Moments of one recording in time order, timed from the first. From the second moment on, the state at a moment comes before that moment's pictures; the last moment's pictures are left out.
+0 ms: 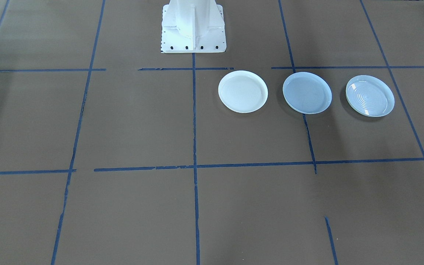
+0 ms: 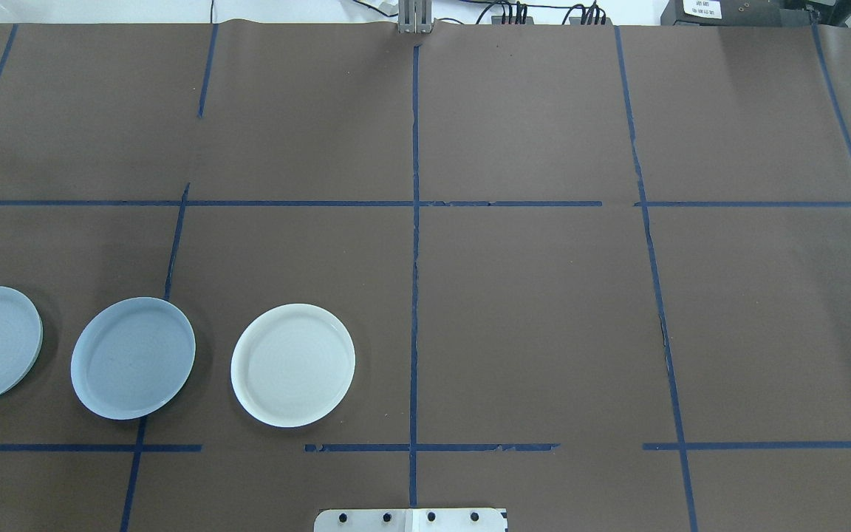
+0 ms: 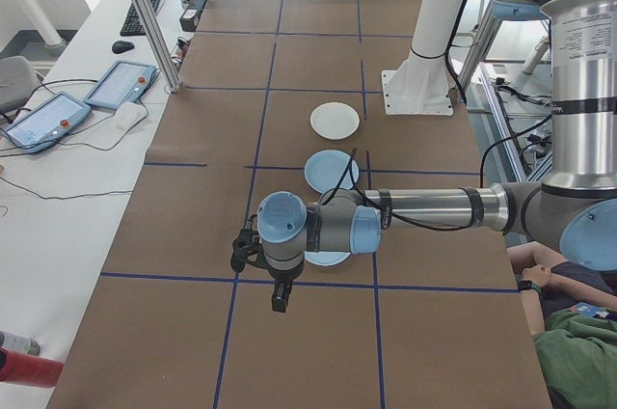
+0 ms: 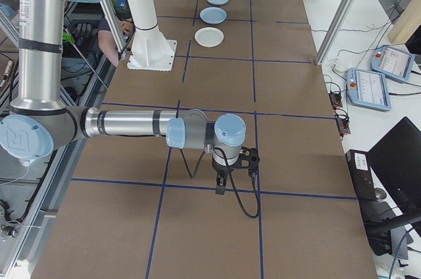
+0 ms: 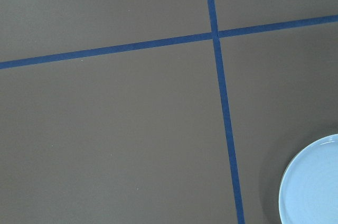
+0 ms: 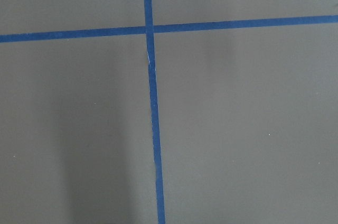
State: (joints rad) left arm -1.62 -1.45 -1.66 -1.62 -2.34 0.16; right arm 1.56 -1.69 1.73 -1.64 2.31 0.06
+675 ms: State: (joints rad) left arm -1.61 -1.44 -1.66 -1.62 -2.38 0.16; right arm 1.56 -1.69 1.73 -1.64 2.31 0.06
